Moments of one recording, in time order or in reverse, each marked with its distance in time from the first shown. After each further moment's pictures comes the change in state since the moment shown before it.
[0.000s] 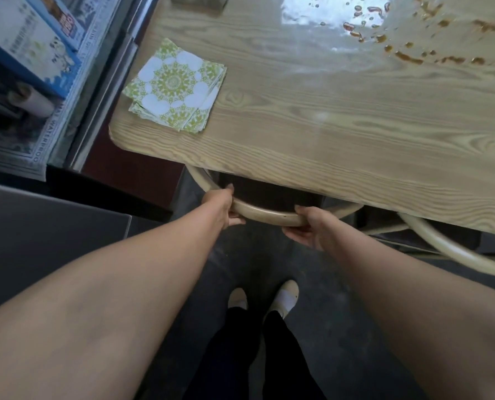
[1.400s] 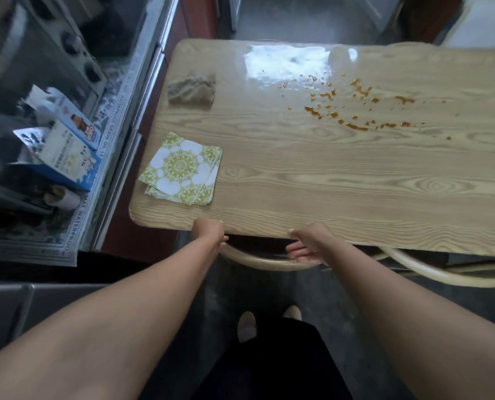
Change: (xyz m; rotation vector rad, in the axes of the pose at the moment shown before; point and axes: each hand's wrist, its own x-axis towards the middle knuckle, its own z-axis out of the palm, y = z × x) left_hand -0.033 0.083 -0.036 0.264 0.132 0.309; right_hand -0.093 -0.063 0.038 -0.513 0.079 -0.134
